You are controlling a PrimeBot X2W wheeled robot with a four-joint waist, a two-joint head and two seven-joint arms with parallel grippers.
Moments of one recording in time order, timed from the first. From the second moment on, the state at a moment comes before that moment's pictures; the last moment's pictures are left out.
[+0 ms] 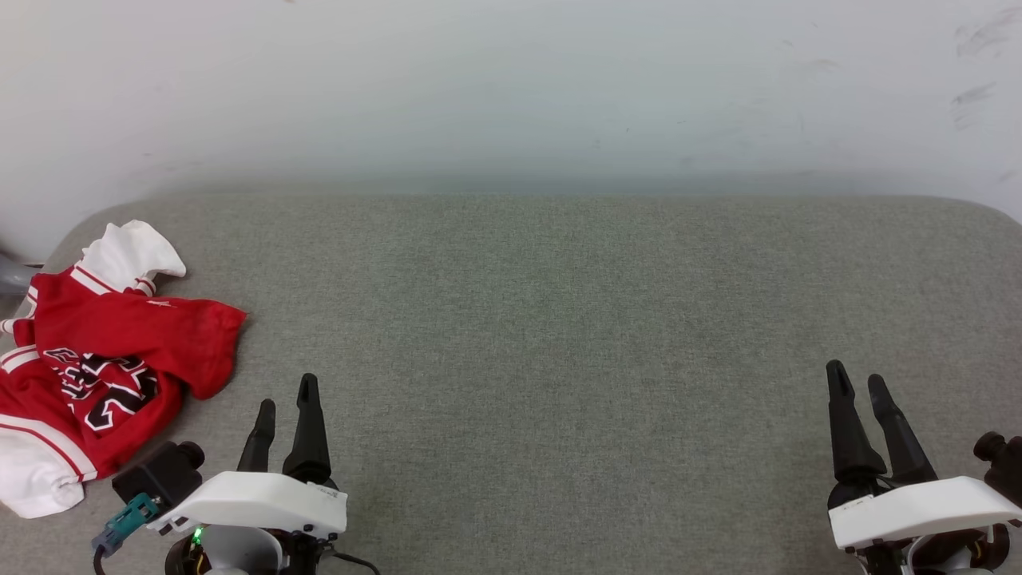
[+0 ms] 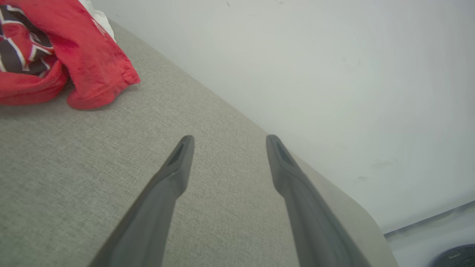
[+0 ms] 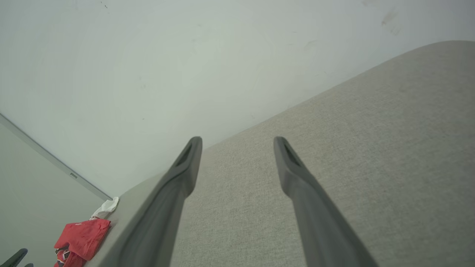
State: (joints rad) left arm -0.04 0.05 -0.01 0.12 -0.72 0.06 -0.10; right arm -0.01 -0.05 -0.07 0.10 0.64 0.13 -0.10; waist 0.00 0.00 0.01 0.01
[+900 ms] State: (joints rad) left arm -0.03 0.05 -0.05 0.10 -0.41 0.11 -0.17; right arm 0.01 -0.05 -0.05 0.07 0.34 0.13 -0.17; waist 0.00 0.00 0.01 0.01
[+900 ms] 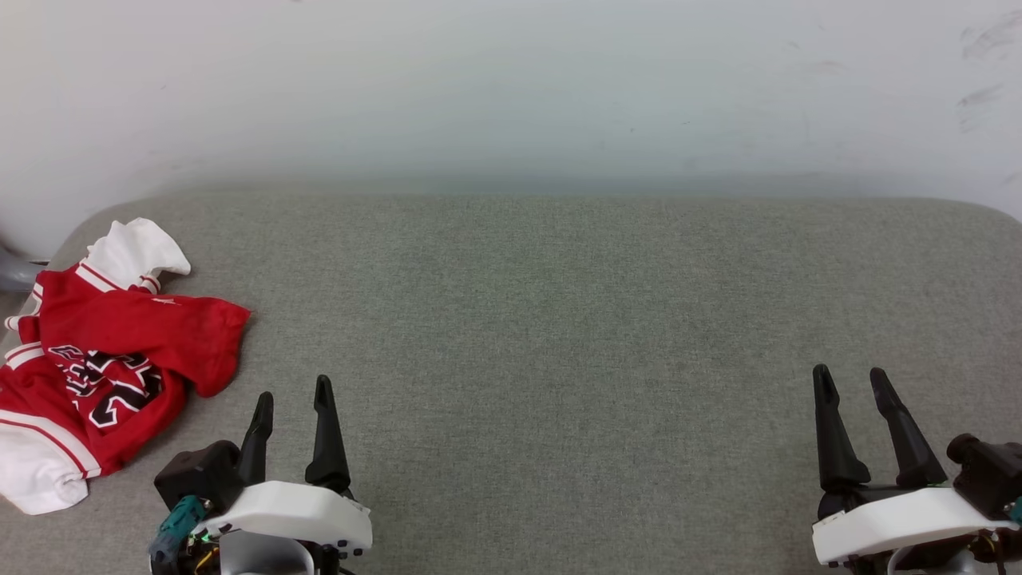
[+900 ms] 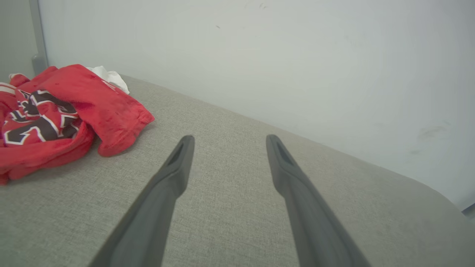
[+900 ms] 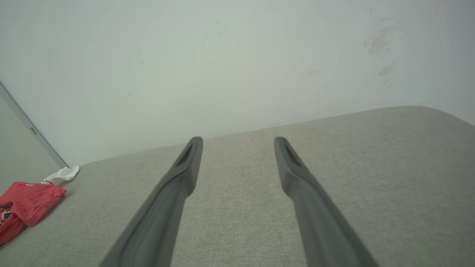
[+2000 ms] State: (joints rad) left arm 0.00 0.05 -0.08 0.08 -0.17 0.11 -0.24; right arm 0.04 -0.05 -0.04 0.04 0.14 0.13 -0.24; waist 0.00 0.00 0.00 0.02
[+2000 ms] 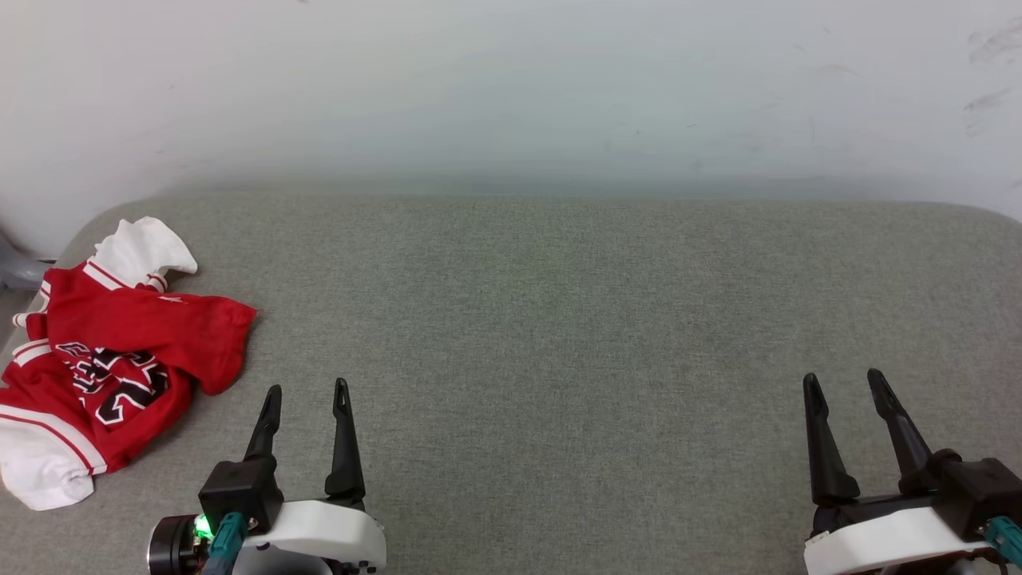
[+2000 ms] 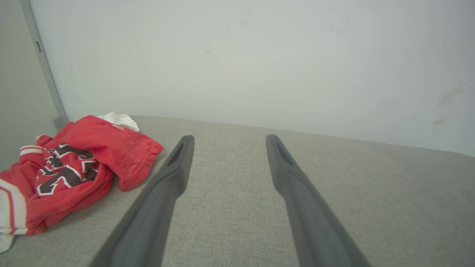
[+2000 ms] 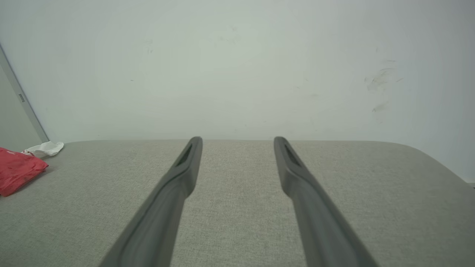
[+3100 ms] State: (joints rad) left arm 0.01 0.05 -0.09 0.10 -0.09 0.11 -0.26; right arm 0.04 -0.05 -0.05 0.05 0.18 0.13 -0.26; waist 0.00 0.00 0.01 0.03
